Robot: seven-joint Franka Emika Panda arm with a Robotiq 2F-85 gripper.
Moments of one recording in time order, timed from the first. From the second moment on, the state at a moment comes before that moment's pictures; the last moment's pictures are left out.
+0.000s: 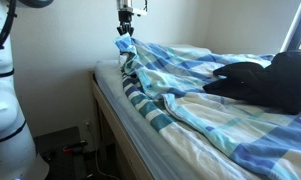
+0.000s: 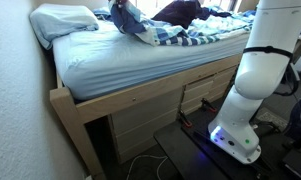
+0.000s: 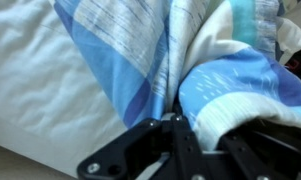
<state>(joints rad) 0.25 0.17 0.28 -1.35 -0.10 1.55 -1.55</state>
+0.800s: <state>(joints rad) 0.26 0.25 0.30 -1.31 -0.09 1.54 -1.59</state>
